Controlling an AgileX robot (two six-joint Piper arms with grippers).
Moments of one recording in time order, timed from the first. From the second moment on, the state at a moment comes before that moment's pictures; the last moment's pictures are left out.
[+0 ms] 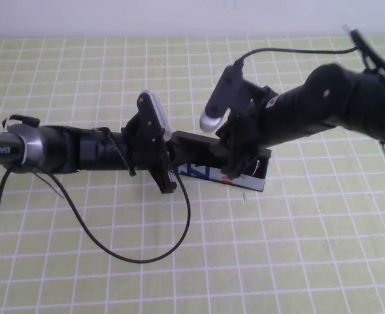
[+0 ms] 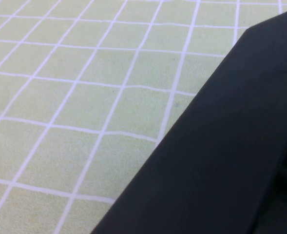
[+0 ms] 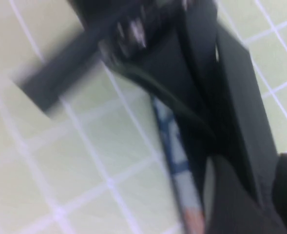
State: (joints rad) right arm 0.52 1.86 -1.38 0.56 0.48 -1.11; left arm -0.27 2.16 -1.28 -1.71 0.87 2.46
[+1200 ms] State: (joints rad) right arm 0.39 2.23 -1.85 0.45 0.70 -0.36; left arm -0.27 2.16 -1.28 -1.71 0.87 2.41
